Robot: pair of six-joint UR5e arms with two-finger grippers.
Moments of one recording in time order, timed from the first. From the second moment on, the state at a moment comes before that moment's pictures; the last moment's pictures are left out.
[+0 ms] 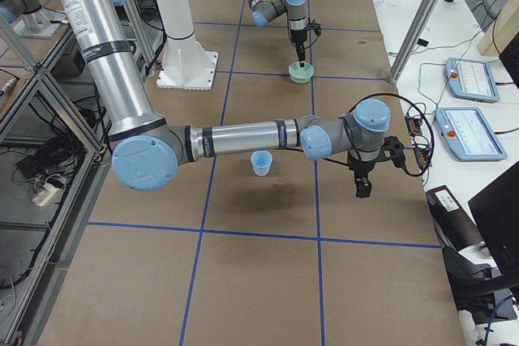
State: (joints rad) left arm -0.60 -2.39 -1.27 -2.07 -1.88 -1.37; right arm 1.44 -1.23 1.36 -1.38 2.30 0.21
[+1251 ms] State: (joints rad) left arm -0.60 -2.40 -1.28 -2.06 -1.88 -1.40; right arm 1.44 -1.22 1.36 -1.39 2.31 0.21
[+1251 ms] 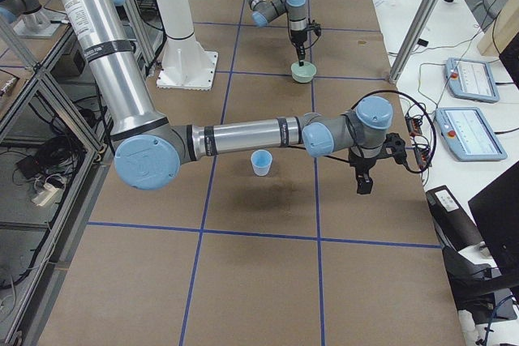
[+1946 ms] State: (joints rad) left arm -0.69 -2.33 -1.41 -1.99 -1.96 -1.41; right arm 1.46 -1.22 1.37 -1.41 2.33 0.21
